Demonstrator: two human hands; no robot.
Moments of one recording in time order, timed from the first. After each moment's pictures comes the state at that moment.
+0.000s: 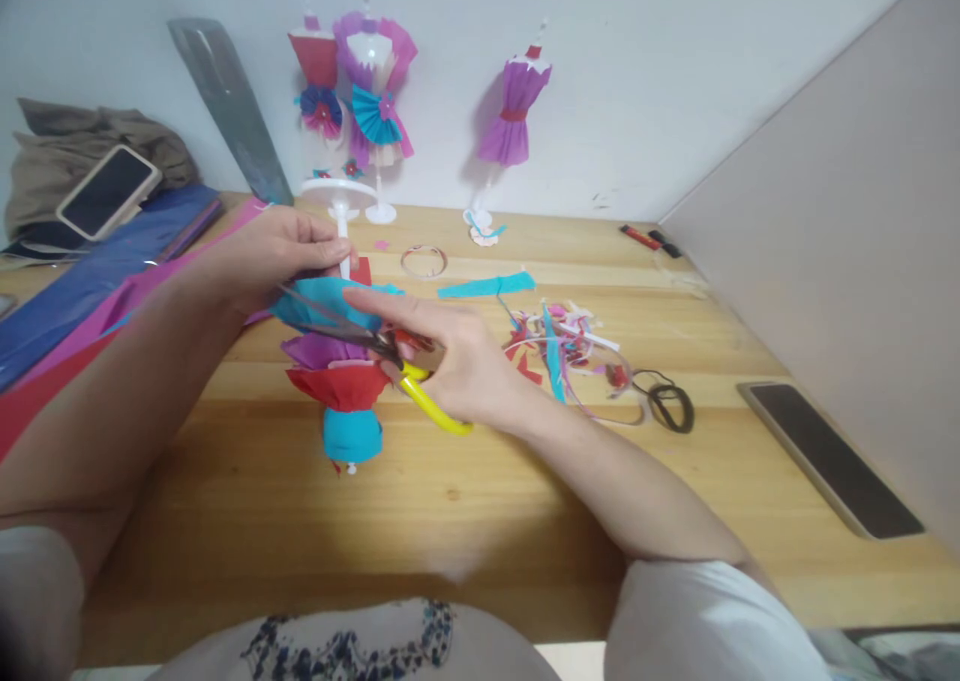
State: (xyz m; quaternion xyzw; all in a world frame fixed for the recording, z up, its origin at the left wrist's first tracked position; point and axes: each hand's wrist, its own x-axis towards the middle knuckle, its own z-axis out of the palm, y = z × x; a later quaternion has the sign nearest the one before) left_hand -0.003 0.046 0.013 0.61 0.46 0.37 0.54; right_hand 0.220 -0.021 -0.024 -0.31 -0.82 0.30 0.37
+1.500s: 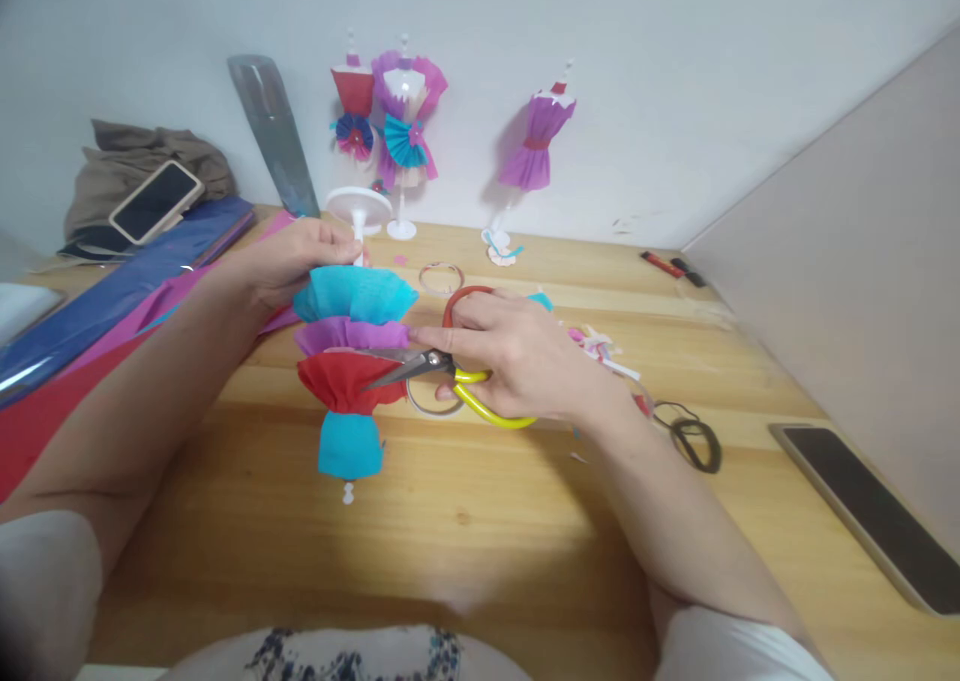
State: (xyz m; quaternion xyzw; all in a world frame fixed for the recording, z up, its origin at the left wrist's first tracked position) left_hand -0.011 0.055 0.016 0.56 0.46 0.35 0.59; right_hand 0.260 0.018 -0.012 -0.14 -0.96 -0.05 0.25
